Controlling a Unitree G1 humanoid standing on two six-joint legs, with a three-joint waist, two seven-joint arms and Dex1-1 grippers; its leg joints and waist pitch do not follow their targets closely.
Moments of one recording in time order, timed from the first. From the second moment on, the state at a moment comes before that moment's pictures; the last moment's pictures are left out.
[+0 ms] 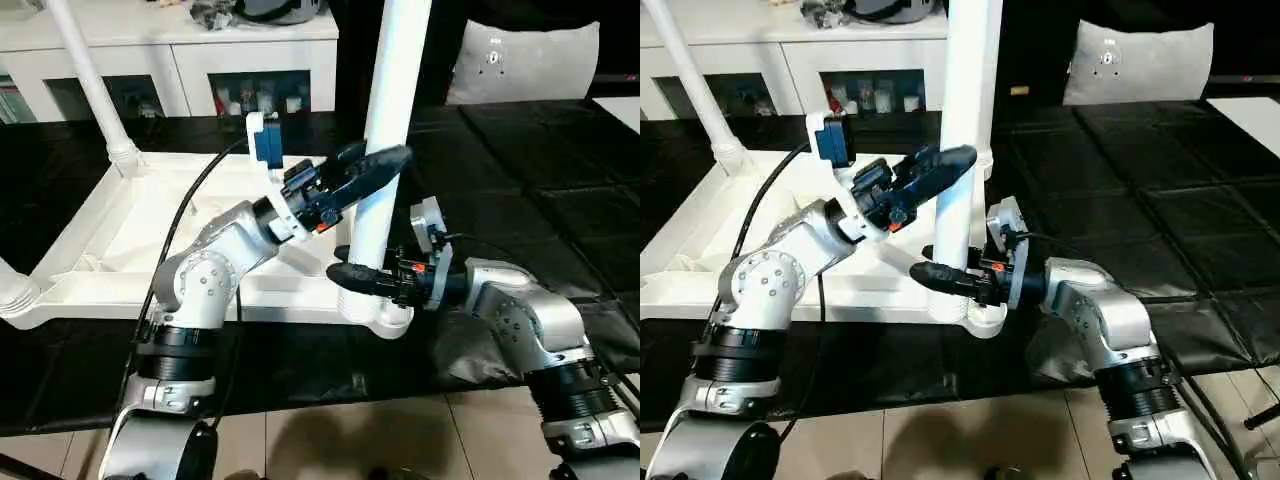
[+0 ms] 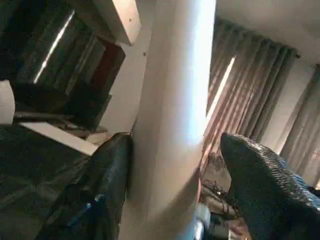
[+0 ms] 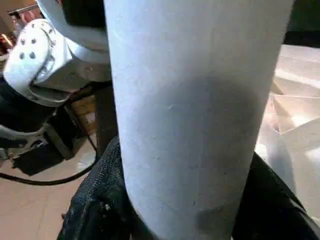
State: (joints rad) left arm -0.60 0.08 0.04 0.12 -0.79 0.59 -0.88; right arm -0.46 -0.33 0.13 0.18 0.50 0.51 1.14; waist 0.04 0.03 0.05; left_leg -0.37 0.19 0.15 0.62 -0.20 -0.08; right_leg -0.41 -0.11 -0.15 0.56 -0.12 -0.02
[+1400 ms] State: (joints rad) left arm -0.65 0.02 0.10 0.22 -0.65 0.54 -0.51; right arm -0.50 -0.27 -0.15 0.23 0.63 0.54 0.88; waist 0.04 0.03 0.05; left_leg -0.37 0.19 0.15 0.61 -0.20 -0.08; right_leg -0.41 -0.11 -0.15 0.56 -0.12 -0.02
